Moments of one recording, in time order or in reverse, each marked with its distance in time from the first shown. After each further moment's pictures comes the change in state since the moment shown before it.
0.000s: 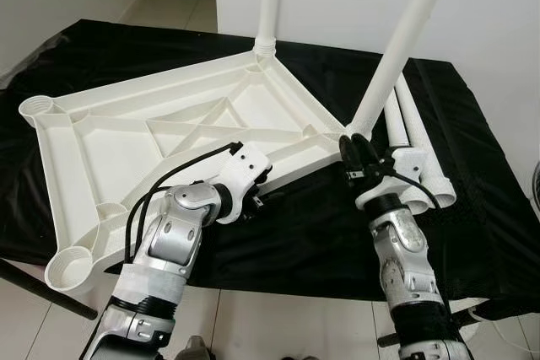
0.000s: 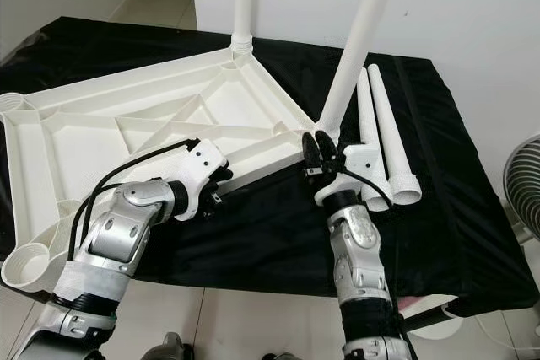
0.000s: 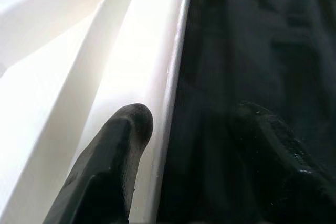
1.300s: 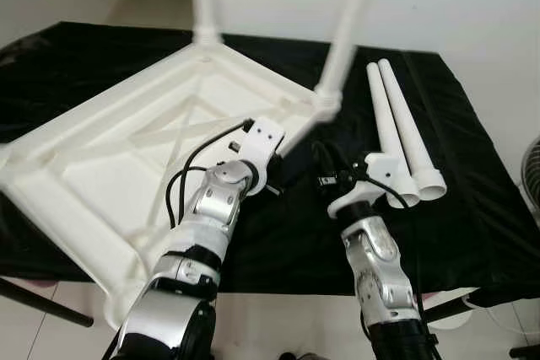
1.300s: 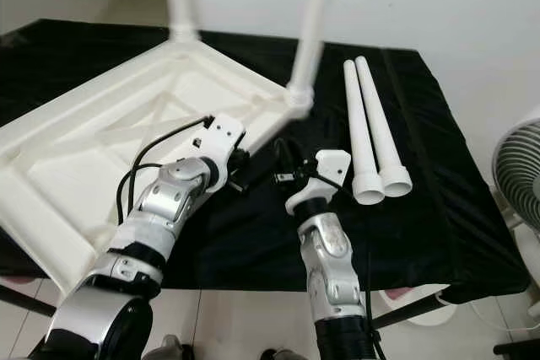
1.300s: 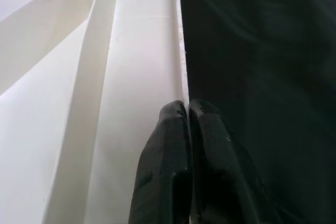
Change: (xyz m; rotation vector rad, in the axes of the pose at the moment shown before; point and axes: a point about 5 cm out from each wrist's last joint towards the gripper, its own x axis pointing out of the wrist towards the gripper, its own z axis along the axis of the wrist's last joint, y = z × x) left arm 0.049 0.033 0.026 -0.160 -0.028 0.350; right arm -0.005 0.034 -0.005 0.093 0.048 -0.032
